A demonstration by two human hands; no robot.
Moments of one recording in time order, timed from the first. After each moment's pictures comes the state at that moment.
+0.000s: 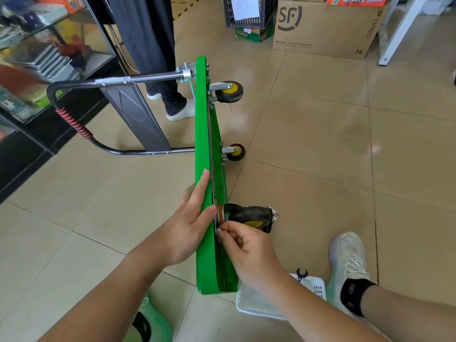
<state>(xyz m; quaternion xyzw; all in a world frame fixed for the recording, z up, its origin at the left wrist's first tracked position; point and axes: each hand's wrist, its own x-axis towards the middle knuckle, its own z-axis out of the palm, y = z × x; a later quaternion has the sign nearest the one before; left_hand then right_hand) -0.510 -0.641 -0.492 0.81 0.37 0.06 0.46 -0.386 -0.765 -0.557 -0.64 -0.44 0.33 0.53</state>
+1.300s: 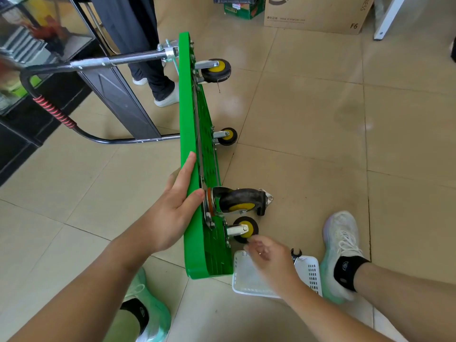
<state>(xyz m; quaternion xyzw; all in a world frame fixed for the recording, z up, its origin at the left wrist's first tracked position) -0.508 -0.643 -0.493 0.80 0.37 0.06 0.46 -0.357 -0.834 -0.655 -0.74 -0.33 0.35 0.46</state>
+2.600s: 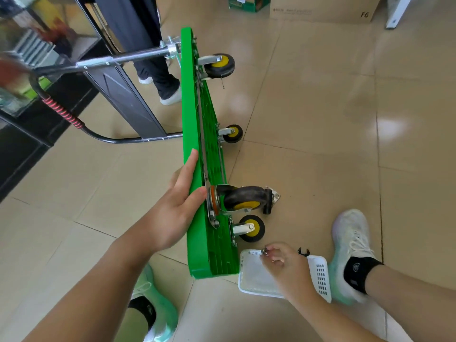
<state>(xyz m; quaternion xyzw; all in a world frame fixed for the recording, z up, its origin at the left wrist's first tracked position) -0.506 -0.643 -0.488 0.79 0.38 0.07 0.47 -0.354 -0.855 -0.683 -0.78 -0.24 0.35 0.46</state>
